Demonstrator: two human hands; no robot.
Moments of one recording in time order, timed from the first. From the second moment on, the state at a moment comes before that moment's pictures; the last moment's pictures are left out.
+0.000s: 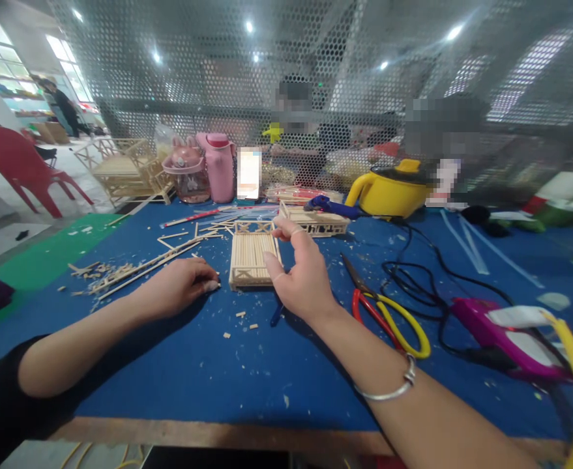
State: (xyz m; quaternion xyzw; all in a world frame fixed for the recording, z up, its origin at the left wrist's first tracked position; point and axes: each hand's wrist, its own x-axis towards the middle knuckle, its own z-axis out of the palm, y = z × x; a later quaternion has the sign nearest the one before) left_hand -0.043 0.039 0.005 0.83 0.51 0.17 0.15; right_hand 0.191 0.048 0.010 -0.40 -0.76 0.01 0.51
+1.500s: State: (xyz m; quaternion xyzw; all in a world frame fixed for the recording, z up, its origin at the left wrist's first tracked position) left_hand -0.001 0.022 -0.006 0.65 0.34 0.51 0.44; right_hand 0.167 0.025 0.012 -0.35 -0.83 -0.26 0.34
